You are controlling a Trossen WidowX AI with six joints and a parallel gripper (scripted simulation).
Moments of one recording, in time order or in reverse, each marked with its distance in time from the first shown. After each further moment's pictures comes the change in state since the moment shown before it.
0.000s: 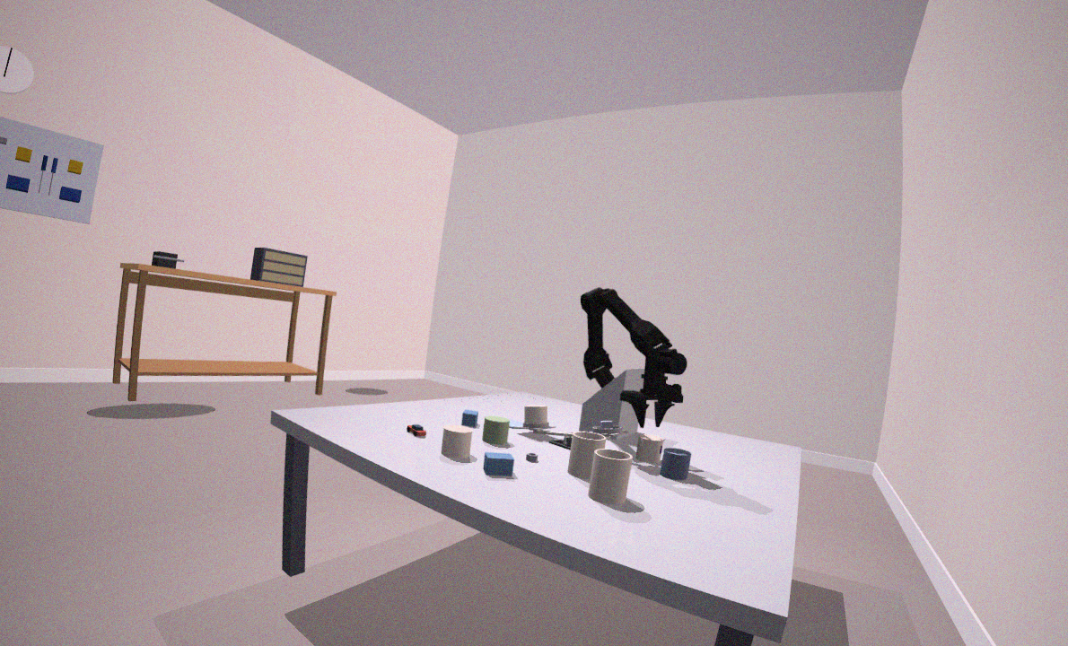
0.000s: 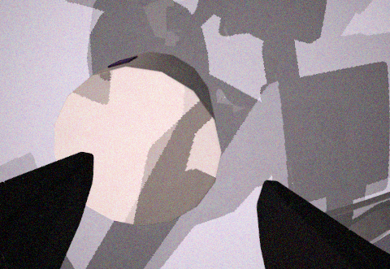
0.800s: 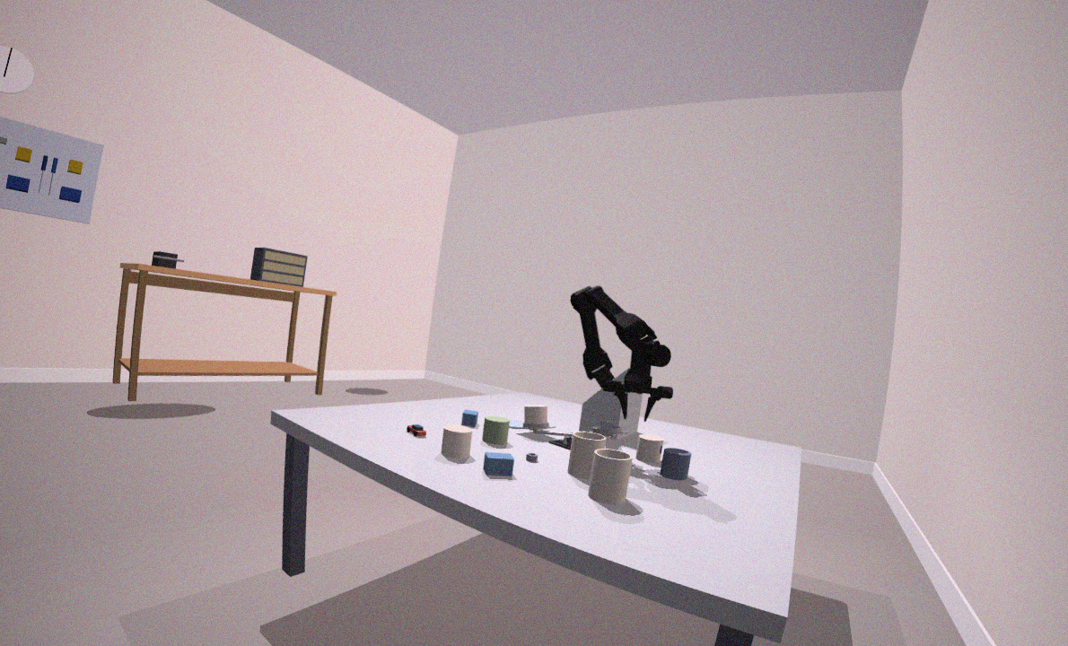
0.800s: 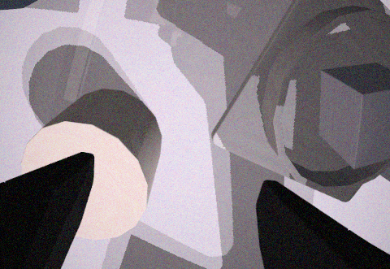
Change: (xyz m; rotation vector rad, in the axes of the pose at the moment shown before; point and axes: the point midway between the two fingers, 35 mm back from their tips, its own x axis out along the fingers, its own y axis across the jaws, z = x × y) arm -0.019 -0.044 -0.014 0.833 0.006 -0.019
